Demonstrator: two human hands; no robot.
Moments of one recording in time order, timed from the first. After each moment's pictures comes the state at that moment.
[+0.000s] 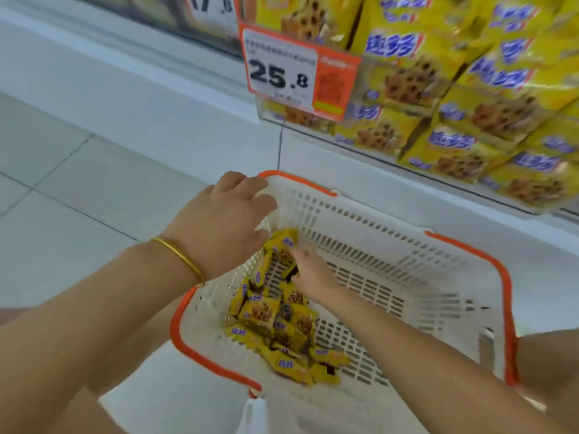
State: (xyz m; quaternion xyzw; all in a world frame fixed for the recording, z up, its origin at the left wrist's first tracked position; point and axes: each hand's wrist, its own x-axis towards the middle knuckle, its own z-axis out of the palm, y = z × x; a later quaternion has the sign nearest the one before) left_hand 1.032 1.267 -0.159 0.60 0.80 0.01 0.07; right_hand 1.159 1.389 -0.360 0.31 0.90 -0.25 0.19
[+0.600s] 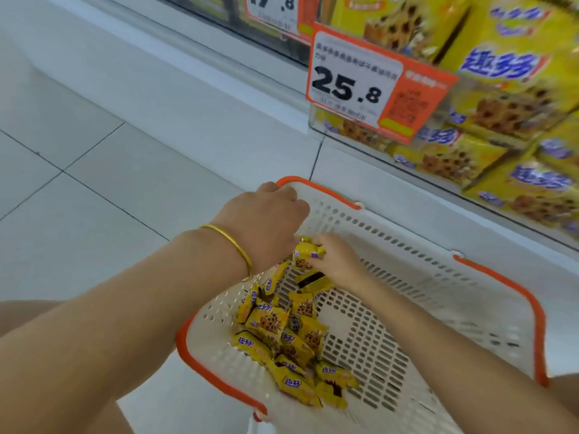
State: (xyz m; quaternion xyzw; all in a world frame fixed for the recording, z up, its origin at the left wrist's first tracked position) left_hand 1.017 1.292 -0.166 0.58 0.80 -0.06 0.14; right_hand 1.125 1.426 -0.336 0.29 0.90 -0.31 0.12
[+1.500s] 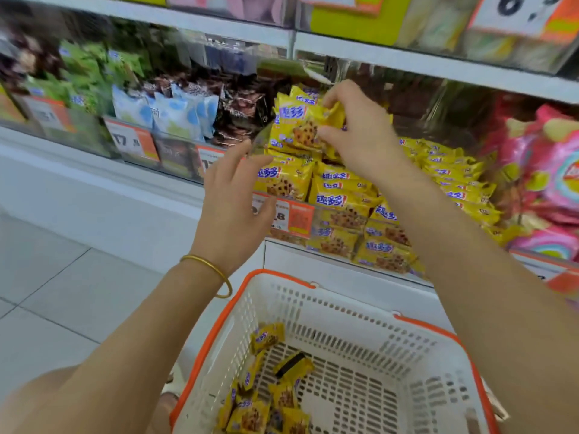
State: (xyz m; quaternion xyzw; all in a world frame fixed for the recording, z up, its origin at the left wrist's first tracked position) left_hand 1.006 1.318 -0.074 0.50 0.74 0.42 -0.13; right_hand 1.106 1.466 0.015 0.26 0.90 -0.16 -0.32
